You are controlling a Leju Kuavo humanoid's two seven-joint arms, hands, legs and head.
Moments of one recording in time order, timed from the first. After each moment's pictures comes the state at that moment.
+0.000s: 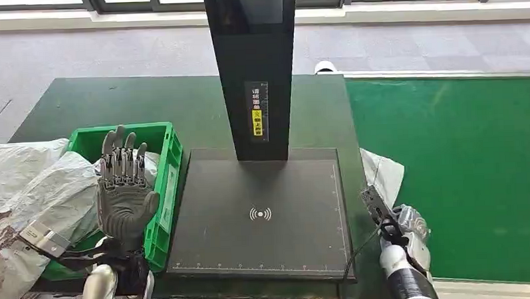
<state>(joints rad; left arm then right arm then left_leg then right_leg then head) 0.00 -0.27 0.06 -1.71 0.19 -0.35 -0.54 -0.34 0.11 -0.26 -0.64 1.00 -0.31 0.11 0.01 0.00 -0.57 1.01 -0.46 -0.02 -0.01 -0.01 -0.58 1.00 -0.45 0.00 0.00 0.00</state>
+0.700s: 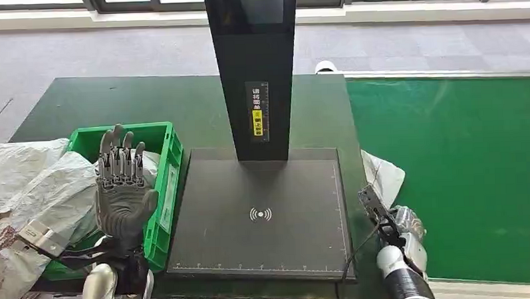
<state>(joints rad) 0.00 -0.27 0.06 -1.71 0.19 -0.33 -0.54 -0.33 0.11 -0.25 -0.63 1.00 -0.41 0.05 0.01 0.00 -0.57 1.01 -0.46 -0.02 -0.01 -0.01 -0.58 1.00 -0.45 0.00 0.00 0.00</state>
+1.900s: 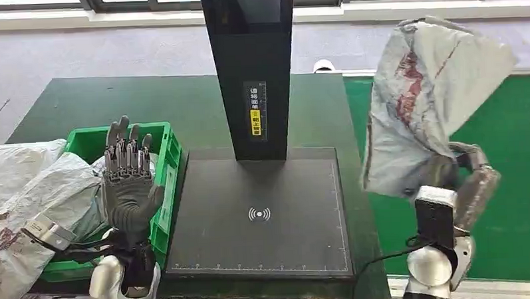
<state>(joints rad) -0.05 -0.27 0.01 -1.68 0.20 -0.33 -0.56 -0.07 0.29 -0.17 -1.58 0.55 -0.38 -0.68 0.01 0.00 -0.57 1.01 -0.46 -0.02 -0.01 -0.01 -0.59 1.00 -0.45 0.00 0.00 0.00</state>
